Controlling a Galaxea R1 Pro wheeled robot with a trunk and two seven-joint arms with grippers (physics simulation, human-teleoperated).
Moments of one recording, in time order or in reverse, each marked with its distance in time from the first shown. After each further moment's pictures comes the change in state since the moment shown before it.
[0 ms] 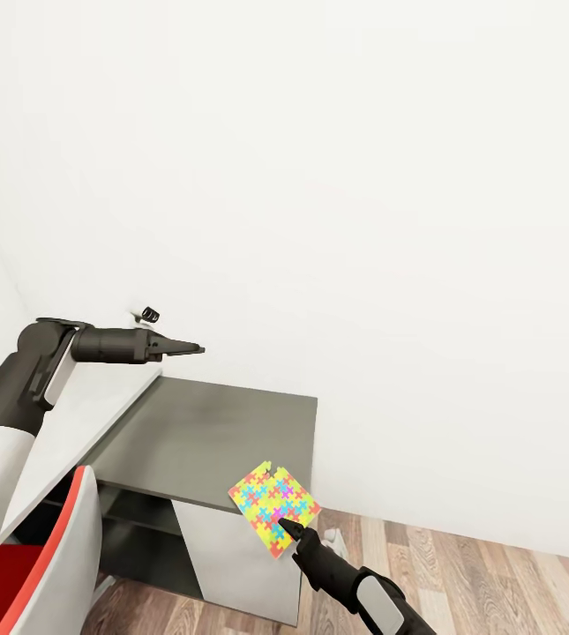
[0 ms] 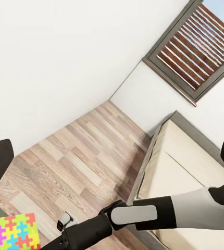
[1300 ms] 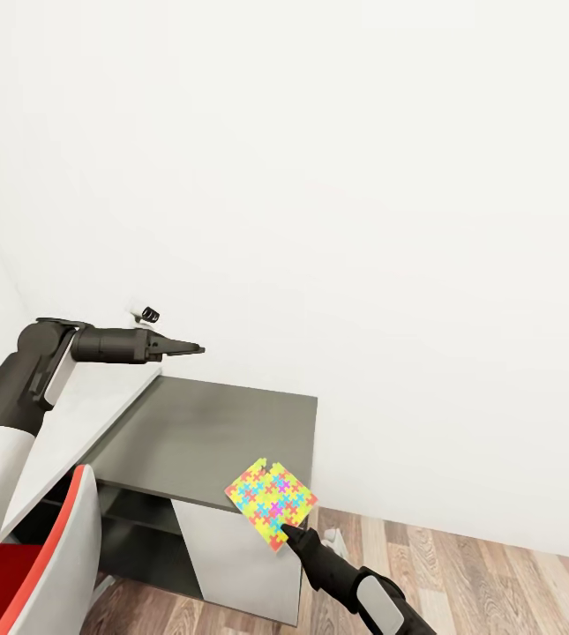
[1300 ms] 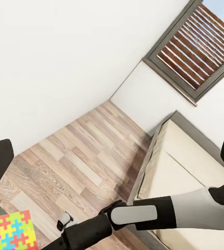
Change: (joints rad) left arm 0.000 0.000 0.000 0.000 0.000 0.000 0.000; right arm 0.000 0.000 0.000 0.000 -0.002 0.000 0.001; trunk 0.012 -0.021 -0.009
